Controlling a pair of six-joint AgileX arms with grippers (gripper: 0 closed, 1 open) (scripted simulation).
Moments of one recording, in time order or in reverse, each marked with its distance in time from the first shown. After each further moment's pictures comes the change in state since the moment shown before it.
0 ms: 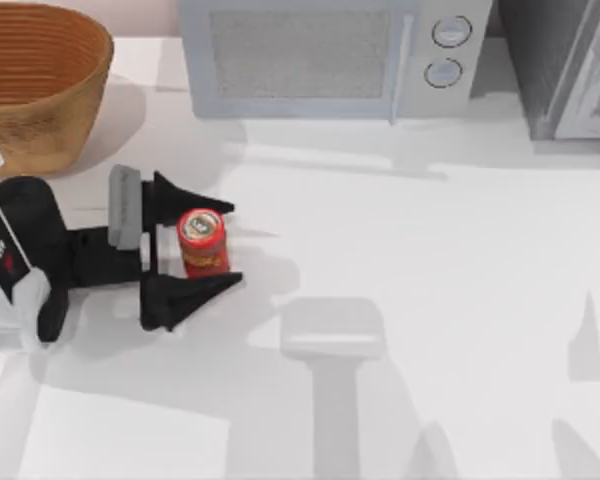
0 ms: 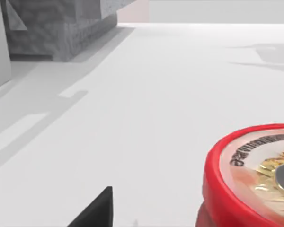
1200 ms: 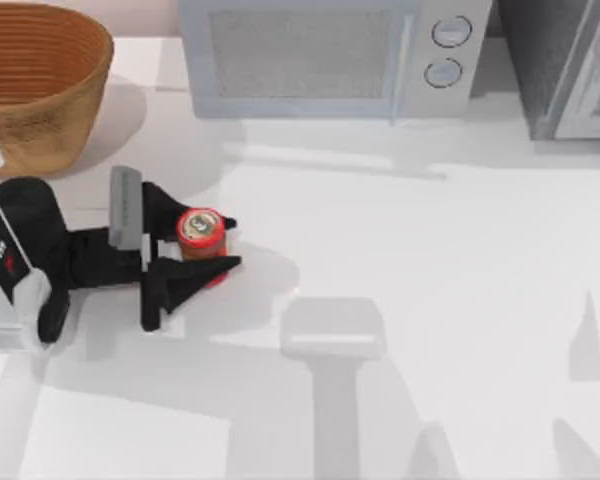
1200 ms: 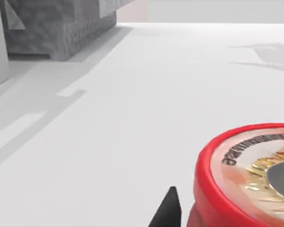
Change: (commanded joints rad) left arm 0.003 -0.002 0.000 -0.002 0.000 0.001; right arm 0.000 0.000 0.000 0.000 0.000 0.000
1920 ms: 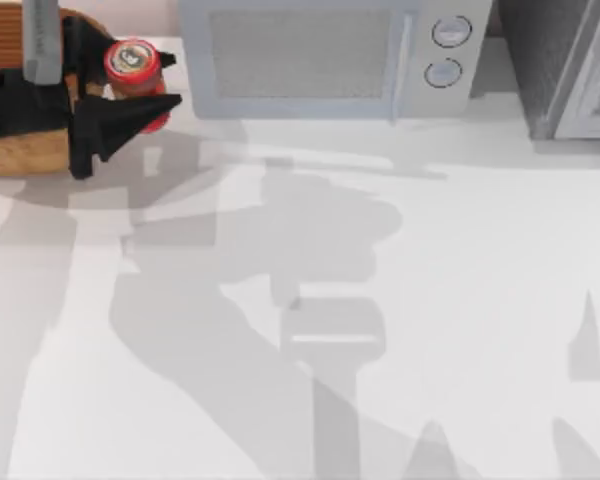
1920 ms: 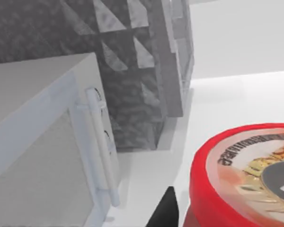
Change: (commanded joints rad) left arm 0.120 -0.364 0.234 -0.538 0.064 0.090; right arm 0.000 0.000 0.000 0.000 0.000 0.000
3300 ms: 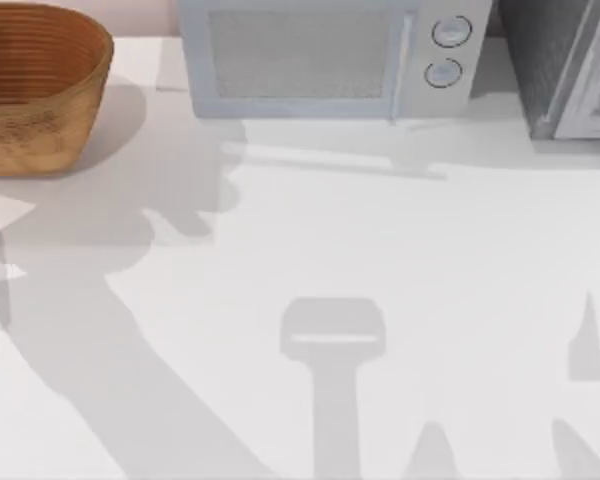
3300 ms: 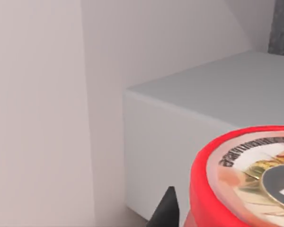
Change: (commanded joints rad) left arm 0.341 -0.011 0.306 -0.349 -0.235 -0.134; right arm 0.000 0.000 0.000 0.000 0.000 0.000
